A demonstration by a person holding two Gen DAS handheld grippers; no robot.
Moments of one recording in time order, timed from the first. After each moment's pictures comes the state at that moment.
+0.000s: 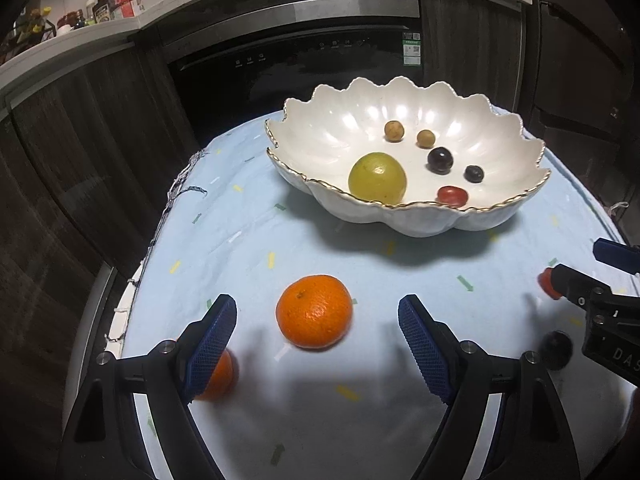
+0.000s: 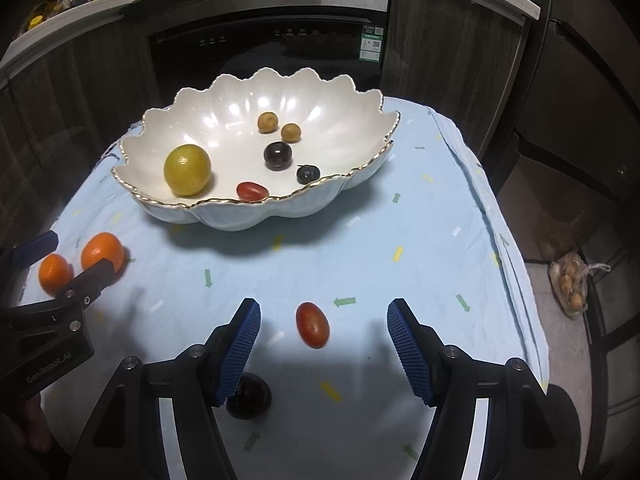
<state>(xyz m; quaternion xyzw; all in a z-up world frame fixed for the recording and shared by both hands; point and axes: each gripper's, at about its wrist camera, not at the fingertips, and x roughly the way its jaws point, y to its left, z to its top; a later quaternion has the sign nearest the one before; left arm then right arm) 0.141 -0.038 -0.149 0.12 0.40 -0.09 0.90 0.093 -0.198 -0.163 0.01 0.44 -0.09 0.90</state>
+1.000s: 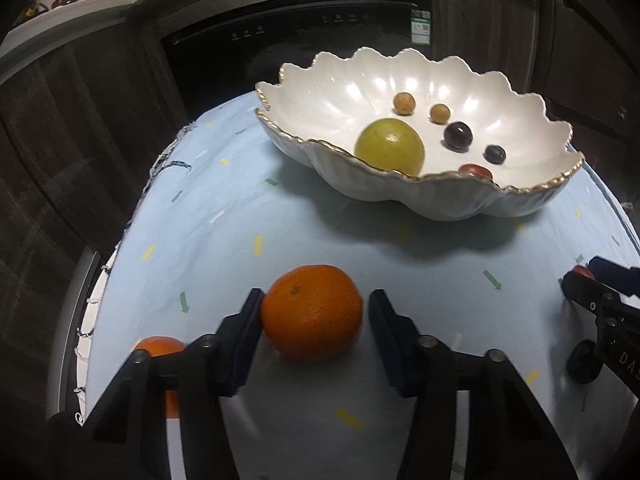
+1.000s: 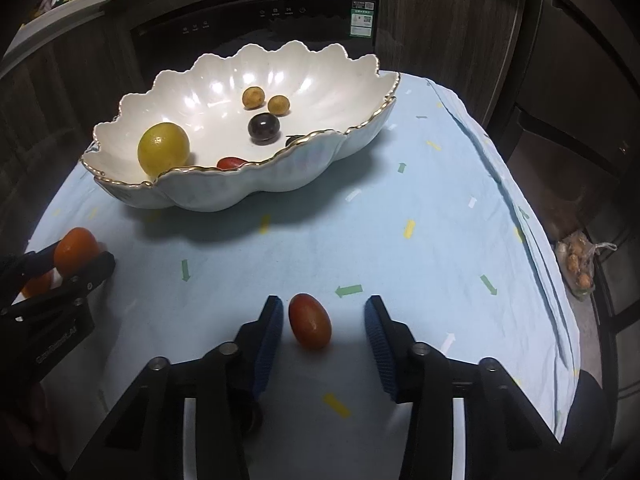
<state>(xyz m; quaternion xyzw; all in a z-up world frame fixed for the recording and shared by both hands) 0.162 -0.037 -0.174 0.10 0.43 -0.09 0.89 0.104 -0.203 -0.191 0.03 0.45 -0.09 0.89</state>
